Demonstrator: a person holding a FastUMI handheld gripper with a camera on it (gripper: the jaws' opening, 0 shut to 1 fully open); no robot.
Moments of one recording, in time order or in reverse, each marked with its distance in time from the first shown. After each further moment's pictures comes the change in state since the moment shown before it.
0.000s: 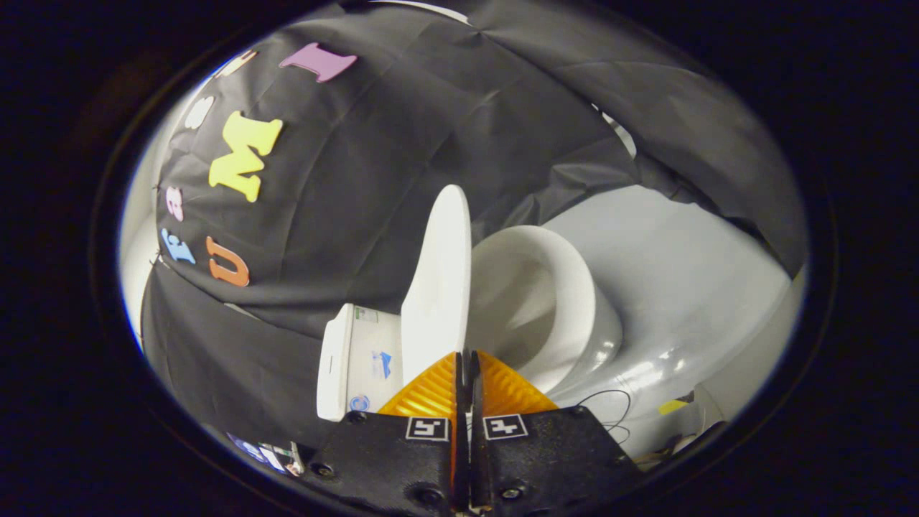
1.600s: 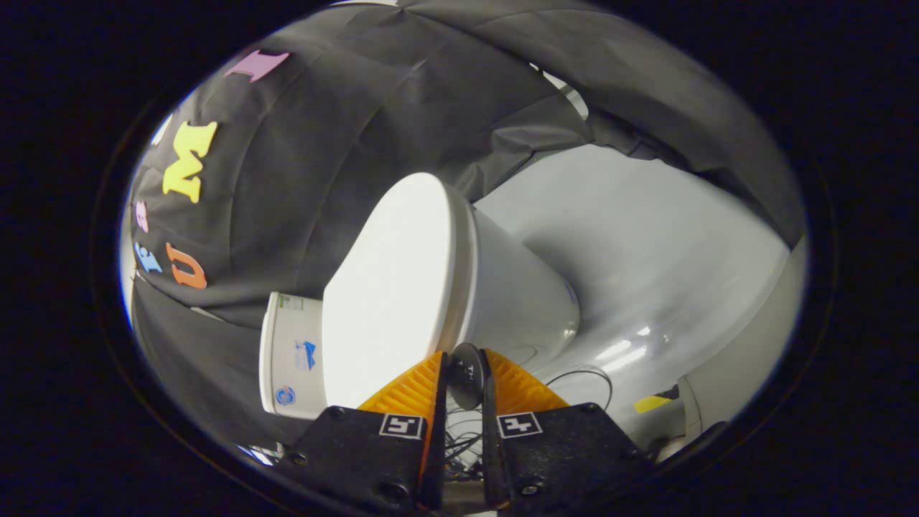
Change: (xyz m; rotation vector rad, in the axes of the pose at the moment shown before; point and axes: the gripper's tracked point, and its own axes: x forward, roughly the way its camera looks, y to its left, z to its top) arm 0.066 -0.154 -0.035 0.150 0.080 -0.098
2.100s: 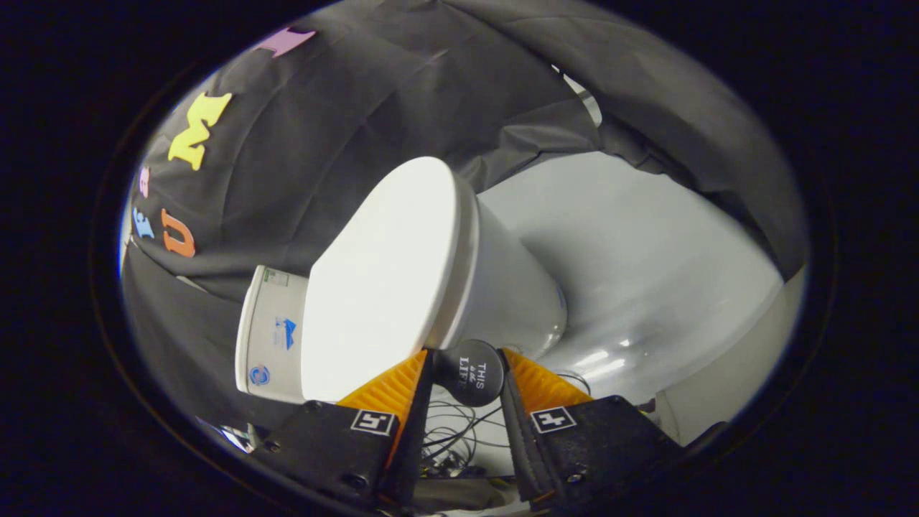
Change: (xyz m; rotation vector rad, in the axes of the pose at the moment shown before) arm 0.008 -0.006 -0.011 -0.119 0.036 -0.060
